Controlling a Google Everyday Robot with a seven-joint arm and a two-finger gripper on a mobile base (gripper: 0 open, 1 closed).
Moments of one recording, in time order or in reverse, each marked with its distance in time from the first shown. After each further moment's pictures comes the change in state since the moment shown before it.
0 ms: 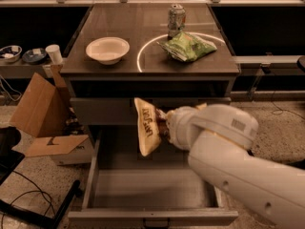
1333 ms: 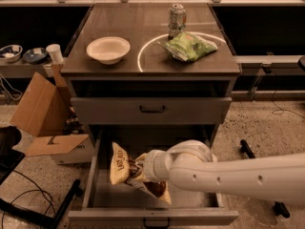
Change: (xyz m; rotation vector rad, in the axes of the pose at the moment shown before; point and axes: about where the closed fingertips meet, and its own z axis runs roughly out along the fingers) arm -0.076 0.181 0.136 -0.377 -0.347 0.423
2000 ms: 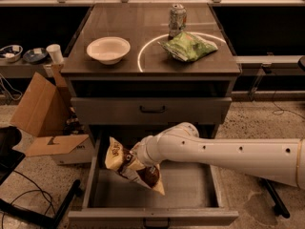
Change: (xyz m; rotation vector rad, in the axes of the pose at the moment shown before) arm -0.008 -0.029 0.050 -0.138 0.015 0.082
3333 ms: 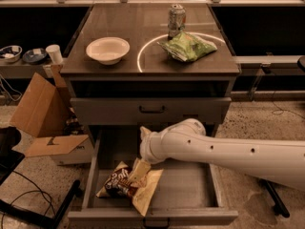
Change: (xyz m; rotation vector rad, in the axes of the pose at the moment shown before) arm -0.011 -0.004 -0.030 0.036 0.008 -0.016
